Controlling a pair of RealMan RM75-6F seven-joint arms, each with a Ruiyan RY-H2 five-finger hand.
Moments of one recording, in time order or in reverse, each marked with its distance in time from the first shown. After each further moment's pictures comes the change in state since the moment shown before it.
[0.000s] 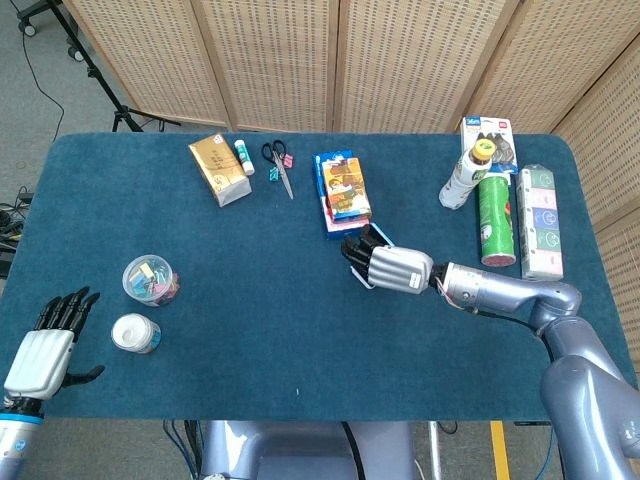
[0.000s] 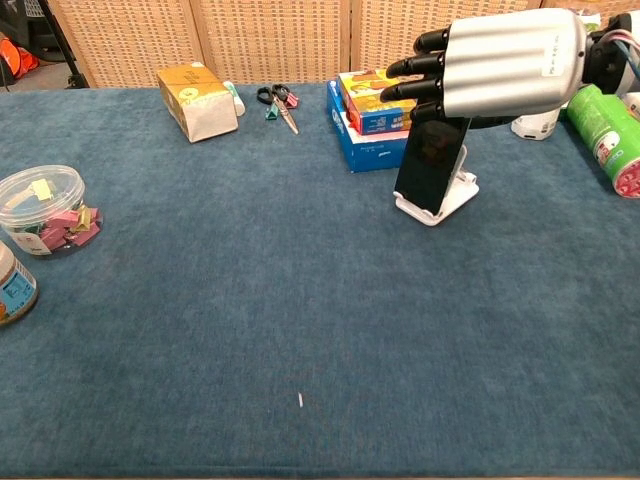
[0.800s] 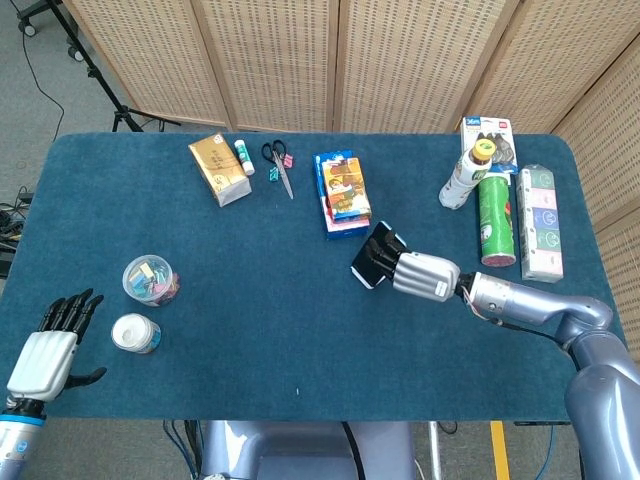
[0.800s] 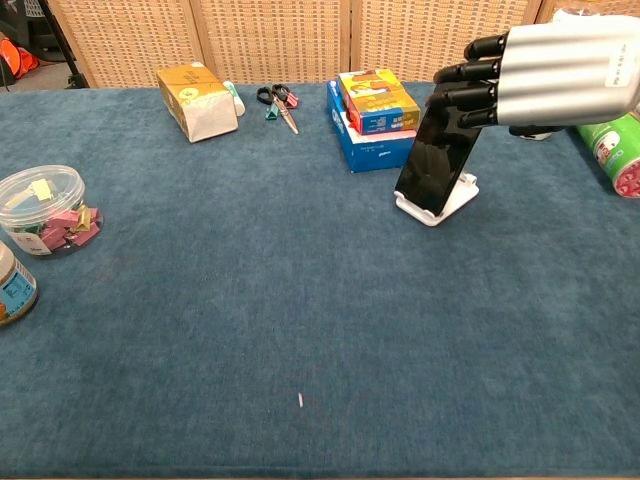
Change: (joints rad) left arm 0.000 -0.003 0.008 -0.002 0.013 0.001 0.013; right arm -0.089 0.056 -0.023 -0.037 0.013 0.046 -0.059
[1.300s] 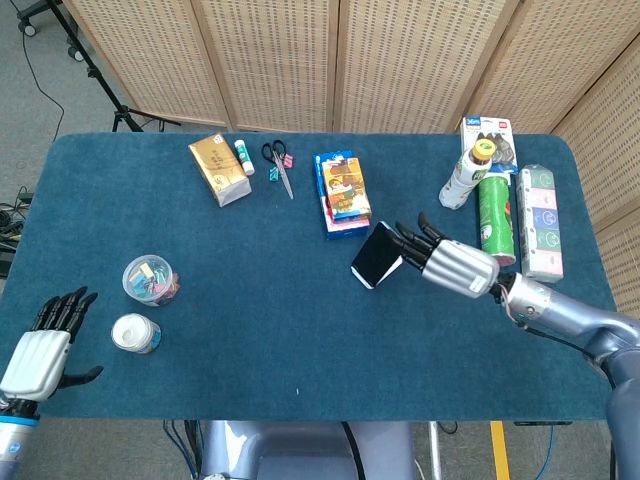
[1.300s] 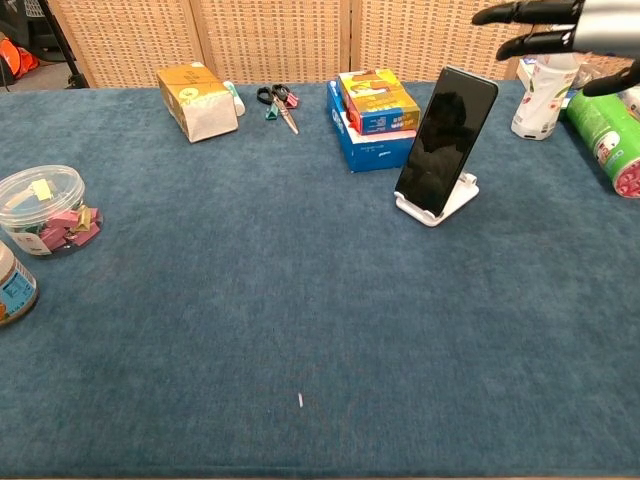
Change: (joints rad) left arm 0.004 0.026 -0.002 -0.002 0.011 0.015 -0.063; right arm -0.105 0.120 0.066 -0.121 0.102 0.111 0.030
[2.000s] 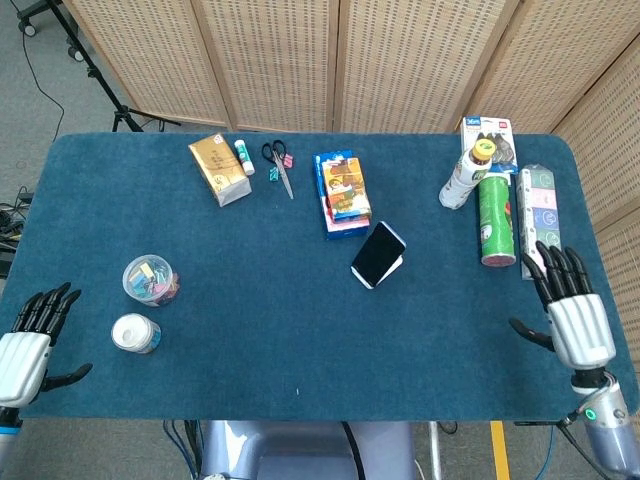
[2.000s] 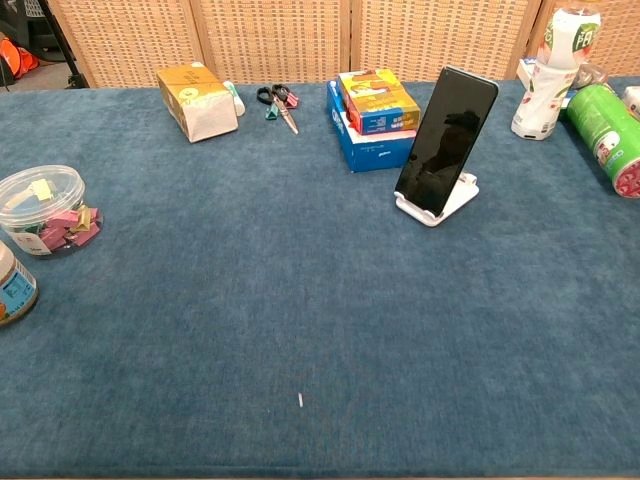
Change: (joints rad) left arm 0.035 0.005 0.005 0.073 0.099 0.123 -0.121; right arm -0.534 0.128 0.105 -0.705 0.399 0.169 0.278
